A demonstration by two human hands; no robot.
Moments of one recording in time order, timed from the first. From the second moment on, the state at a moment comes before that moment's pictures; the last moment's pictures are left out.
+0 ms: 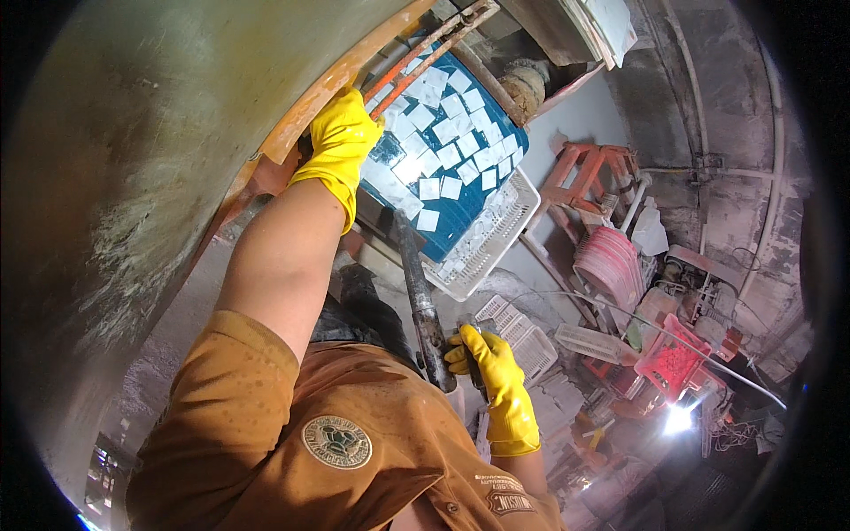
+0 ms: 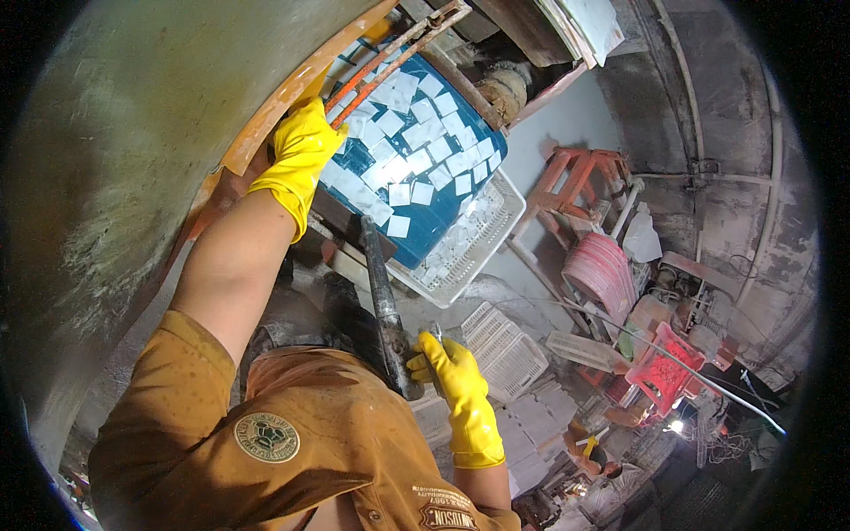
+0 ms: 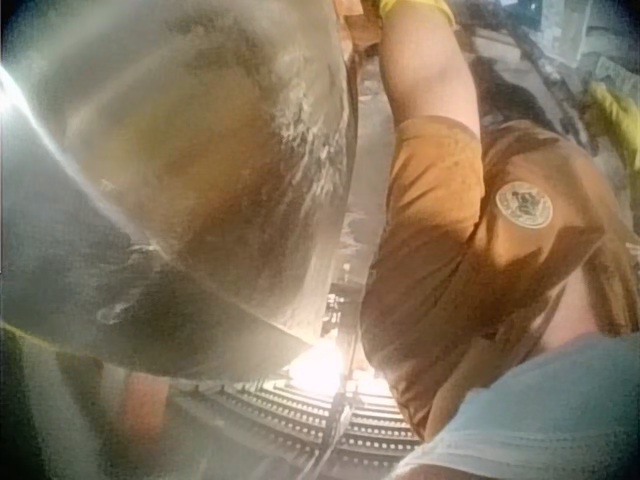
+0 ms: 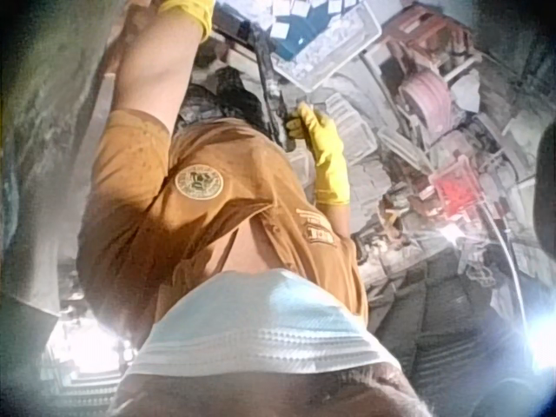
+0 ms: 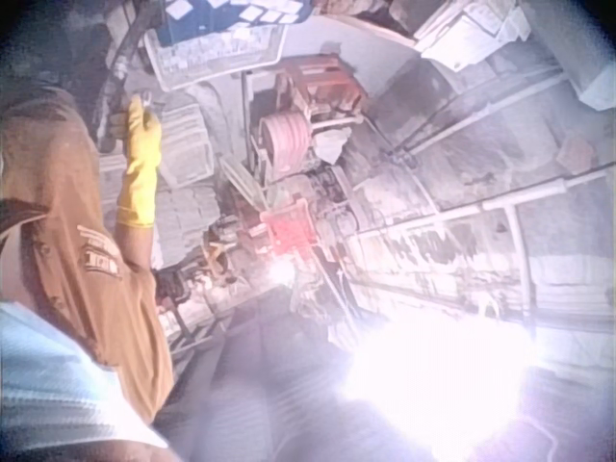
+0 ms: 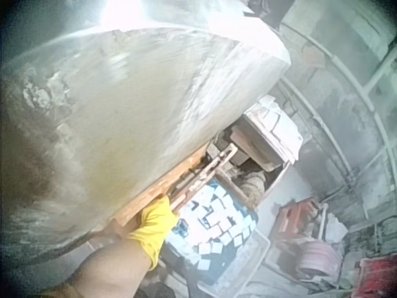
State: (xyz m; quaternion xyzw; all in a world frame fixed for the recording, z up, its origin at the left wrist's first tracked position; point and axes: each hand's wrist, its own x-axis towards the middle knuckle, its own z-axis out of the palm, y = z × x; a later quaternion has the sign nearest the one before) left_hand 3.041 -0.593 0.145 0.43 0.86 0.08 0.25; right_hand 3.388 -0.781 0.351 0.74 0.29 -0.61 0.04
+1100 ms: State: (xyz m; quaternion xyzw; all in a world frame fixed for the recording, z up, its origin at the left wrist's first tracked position) left_hand 3.030 -0.589 0.149 0.43 0.85 0.07 0.28; right_hand 3.385 -0.776 0.358 0.74 0.28 -0.61 0.04
